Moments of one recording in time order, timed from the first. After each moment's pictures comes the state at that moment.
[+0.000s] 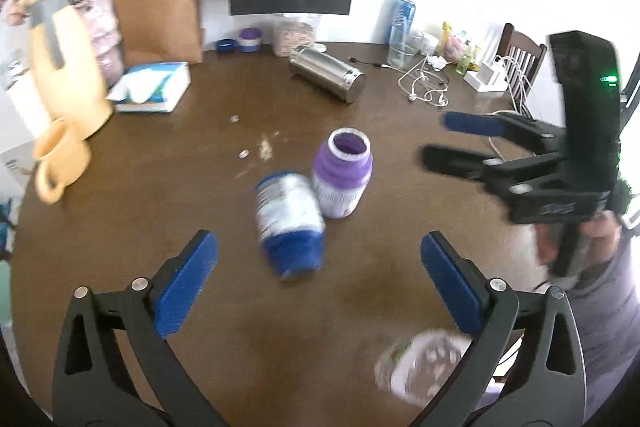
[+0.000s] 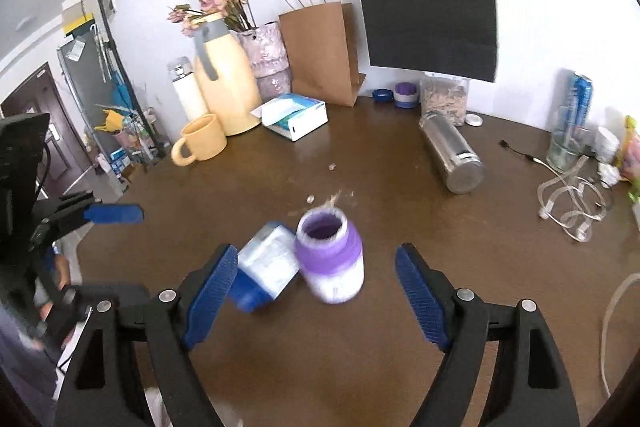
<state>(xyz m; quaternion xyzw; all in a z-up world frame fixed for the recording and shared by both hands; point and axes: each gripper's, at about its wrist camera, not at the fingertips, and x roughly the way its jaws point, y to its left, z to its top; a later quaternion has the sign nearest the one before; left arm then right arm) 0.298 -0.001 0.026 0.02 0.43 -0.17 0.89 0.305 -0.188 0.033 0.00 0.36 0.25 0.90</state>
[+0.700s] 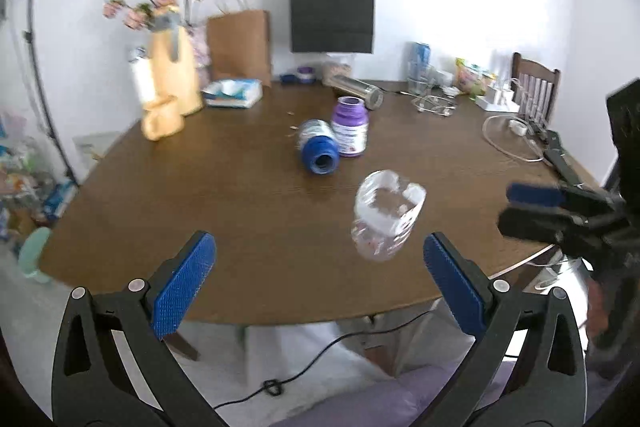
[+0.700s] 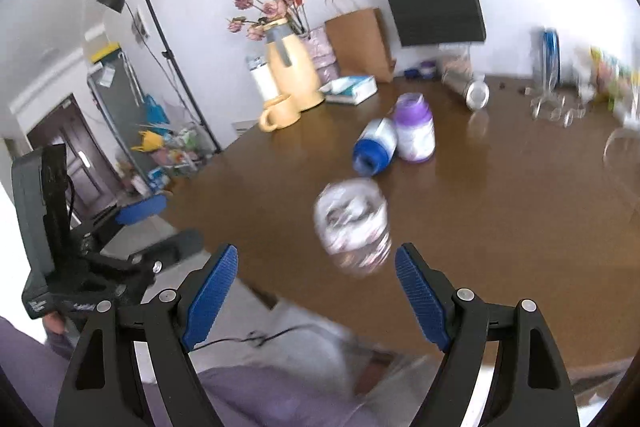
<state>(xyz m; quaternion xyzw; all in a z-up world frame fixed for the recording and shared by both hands) 0.054 -0.002 0.018 0.02 0.30 -0.06 0.95 0.056 -0.178 -0.002 0.07 0.34 0.28 0.89</state>
